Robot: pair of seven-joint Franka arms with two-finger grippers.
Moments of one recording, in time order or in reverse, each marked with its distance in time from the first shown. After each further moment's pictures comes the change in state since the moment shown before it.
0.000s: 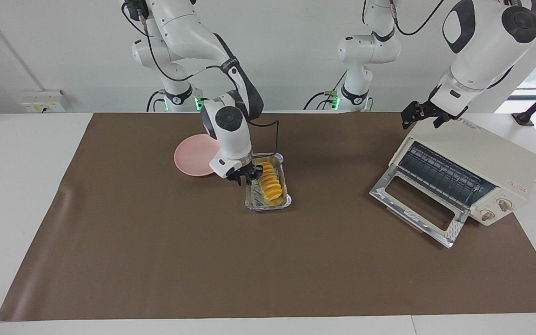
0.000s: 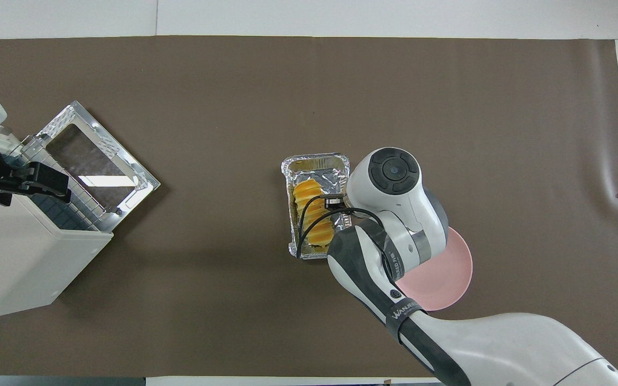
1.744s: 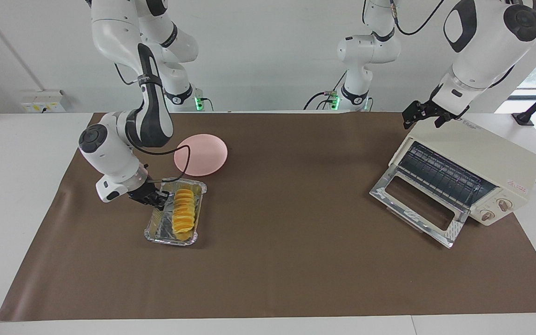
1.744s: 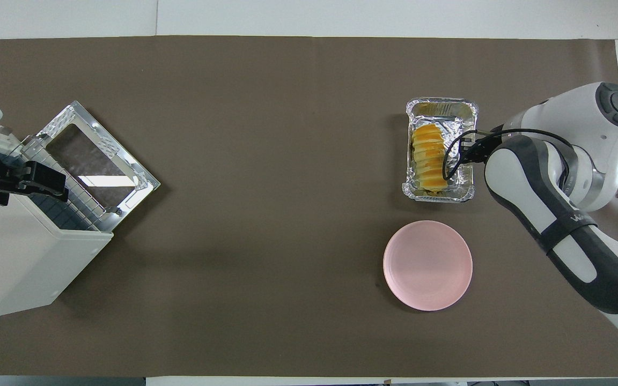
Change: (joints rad) left arm 0.004 -0.003 0.002 0.001 0.001 0.003 0.000; right arm -0.474 -0.006 -0.005 0.062 0.134 -0.041 -0.399
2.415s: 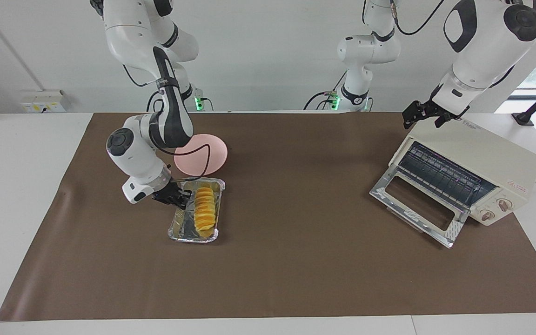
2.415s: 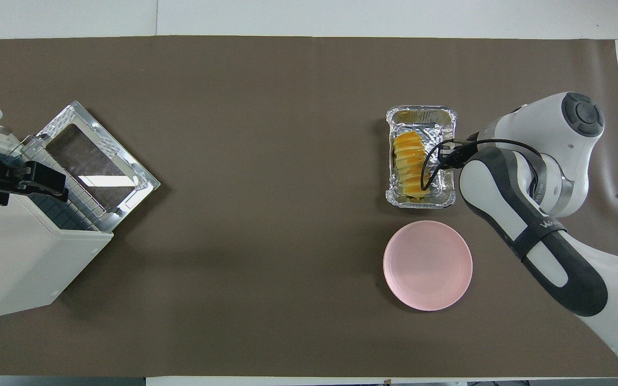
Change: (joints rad) left arm 0.000 0.000 0.000 0.000 0.000 0.000 0.000; right arm 0.075 0.015 0.001 -0.037 0.004 0.056 0.000
